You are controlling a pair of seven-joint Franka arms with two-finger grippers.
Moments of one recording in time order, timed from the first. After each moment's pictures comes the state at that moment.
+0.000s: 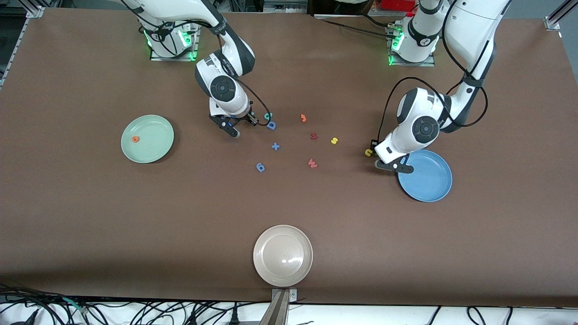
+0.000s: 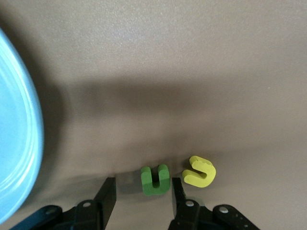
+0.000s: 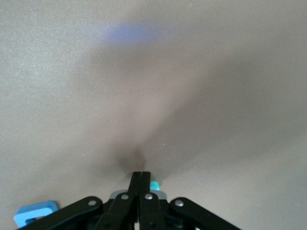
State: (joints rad) left arm -0.17 0.44 -0.13 -2.18 -0.06 2.43 -0.09; right arm 0.55 0.42 0.18 -2.21 0.16 2.46 1.26
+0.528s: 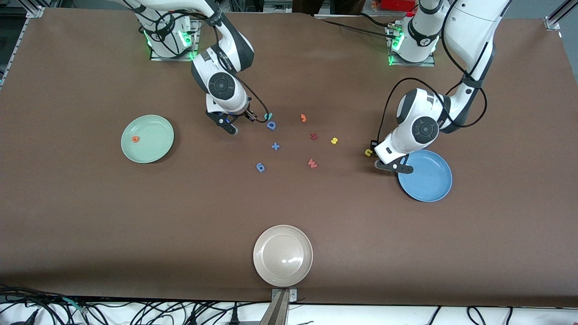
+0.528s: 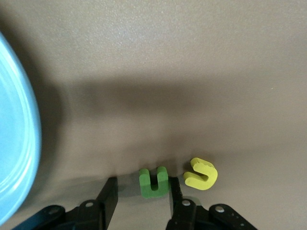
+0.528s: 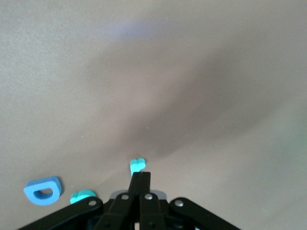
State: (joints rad) left arm -0.17 0.45 -0.13 -2.18 -0.06 2.44 -0.09; right arm 0.55 0.34 0.16 -2.17 0.16 2.27 1.26
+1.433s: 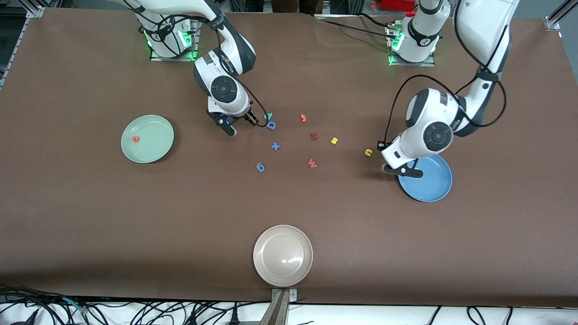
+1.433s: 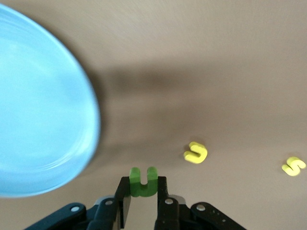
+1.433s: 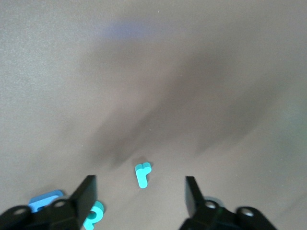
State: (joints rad) left arm -0.15 0.39 -0.12 -1.96 -0.02 2.08 -0.09; right arm 0.56 0.38 0.16 -2.16 0.16 2.31 1.36
